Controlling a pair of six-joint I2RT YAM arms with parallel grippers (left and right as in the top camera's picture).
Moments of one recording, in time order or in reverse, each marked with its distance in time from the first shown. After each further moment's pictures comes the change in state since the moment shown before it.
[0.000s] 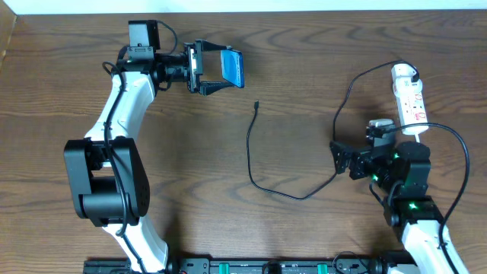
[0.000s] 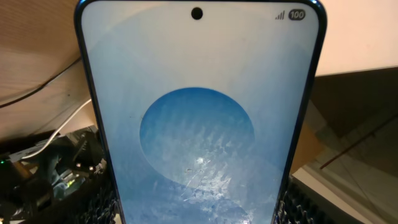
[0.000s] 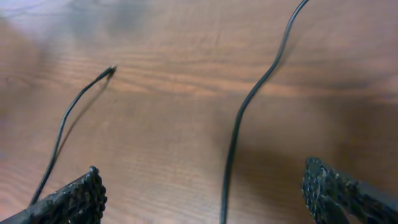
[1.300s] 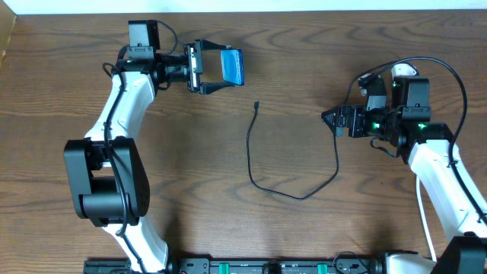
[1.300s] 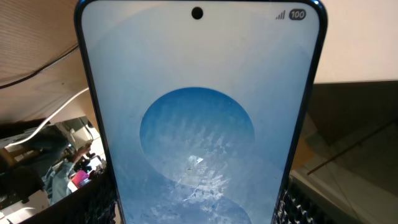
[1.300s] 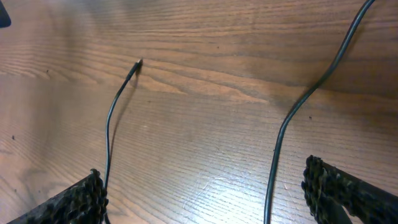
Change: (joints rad) left arm 0.000 0.000 0.000 0.002 0.005 -0.081; right arm 0.000 0.442 0.606 -0.521 -0.140 -0.009
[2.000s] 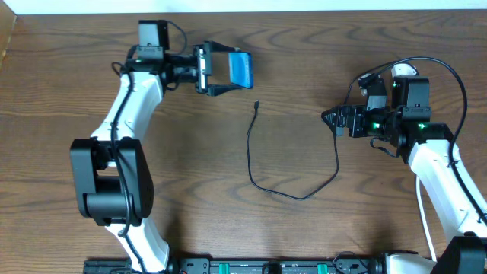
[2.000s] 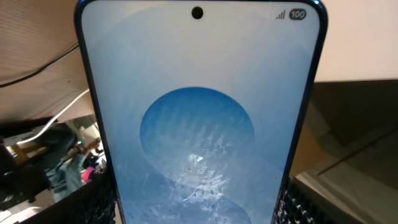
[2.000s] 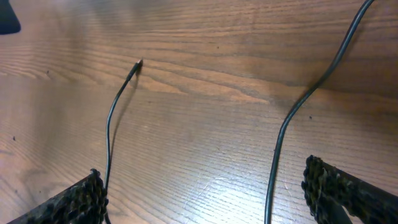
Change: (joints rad) left arm -0.059 0.000 0.000 0.000 -0.023 0.000; right arm 0.000 0.000 0.000 0.000 0.000 0.005
